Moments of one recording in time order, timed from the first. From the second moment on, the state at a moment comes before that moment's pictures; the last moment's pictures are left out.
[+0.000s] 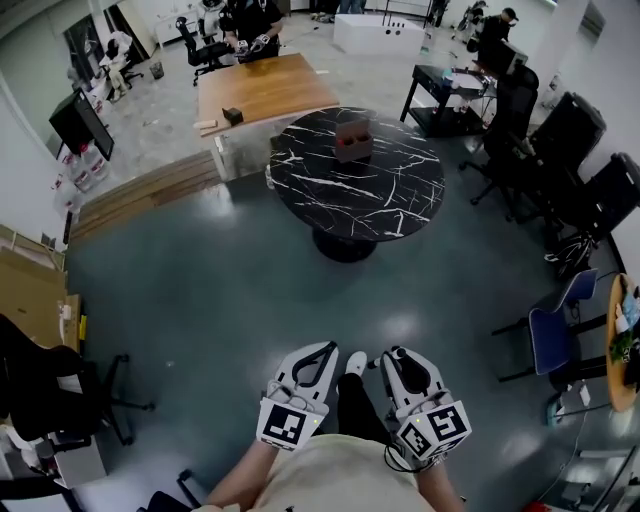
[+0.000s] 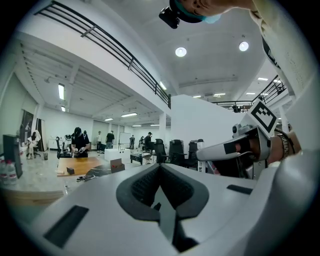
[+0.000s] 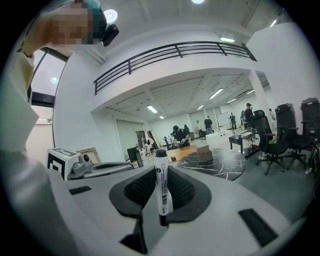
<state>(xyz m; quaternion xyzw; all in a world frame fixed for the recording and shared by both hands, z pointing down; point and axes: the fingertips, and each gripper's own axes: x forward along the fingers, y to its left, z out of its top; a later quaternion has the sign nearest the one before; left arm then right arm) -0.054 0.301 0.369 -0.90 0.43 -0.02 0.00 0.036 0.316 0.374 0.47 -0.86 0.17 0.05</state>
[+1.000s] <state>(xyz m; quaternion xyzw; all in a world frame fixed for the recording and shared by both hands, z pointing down) 0.022 0.042 0.349 -0.85 0.53 0.00 -0.02 0.127 0.036 0.374 0.41 -0.90 0.16 0.04</state>
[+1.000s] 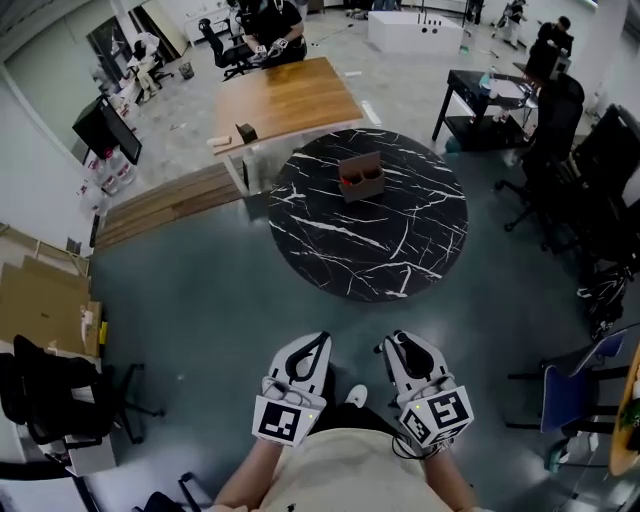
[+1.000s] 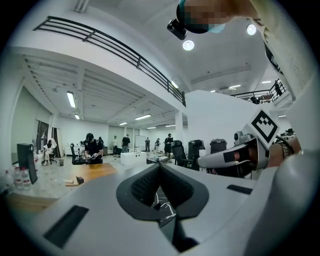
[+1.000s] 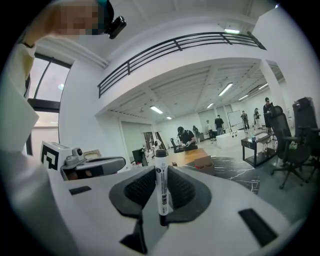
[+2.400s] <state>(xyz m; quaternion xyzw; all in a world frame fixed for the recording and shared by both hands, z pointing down) -0.007 -0.449 0.466 -0.92 0.38 -0.07 -0.08 0.073 -0.560 0.482 0.52 -0.85 0.11 0.07</state>
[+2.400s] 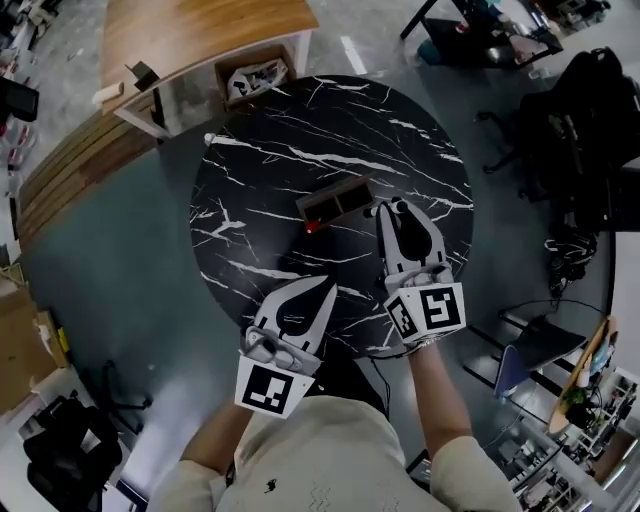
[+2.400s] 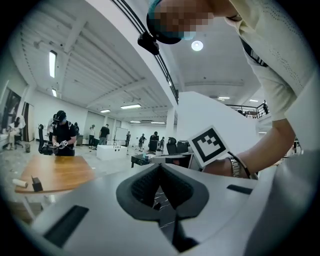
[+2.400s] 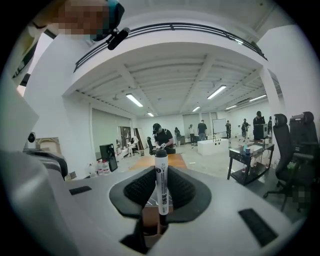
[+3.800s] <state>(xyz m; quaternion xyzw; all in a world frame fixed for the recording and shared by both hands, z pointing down) -0.027 -0.481 0.492 -0.90 0.40 -0.07 -0.13 0.067 -0.571 0.530 0.50 -0.84 0.17 0.09</state>
